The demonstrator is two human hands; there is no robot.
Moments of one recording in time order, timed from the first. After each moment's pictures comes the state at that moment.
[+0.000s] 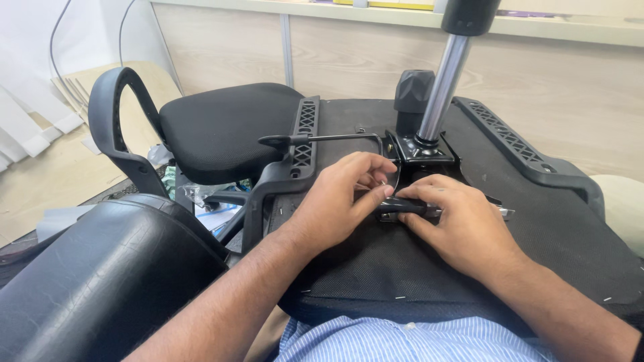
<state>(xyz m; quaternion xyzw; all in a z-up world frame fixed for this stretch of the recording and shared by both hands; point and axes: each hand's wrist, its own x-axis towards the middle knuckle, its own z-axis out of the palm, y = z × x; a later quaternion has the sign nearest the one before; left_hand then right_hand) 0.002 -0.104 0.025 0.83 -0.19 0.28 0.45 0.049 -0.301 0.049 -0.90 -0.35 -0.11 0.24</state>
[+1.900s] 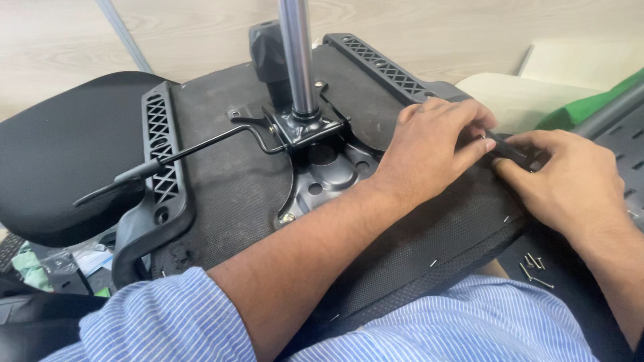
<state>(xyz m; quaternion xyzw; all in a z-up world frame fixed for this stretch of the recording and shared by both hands) 0.133 -0.292 0.015 0.79 -0.39 0.27 0.39 0.082 -0.485 0.018 -0.97 0.14 -0.16 0.11</state>
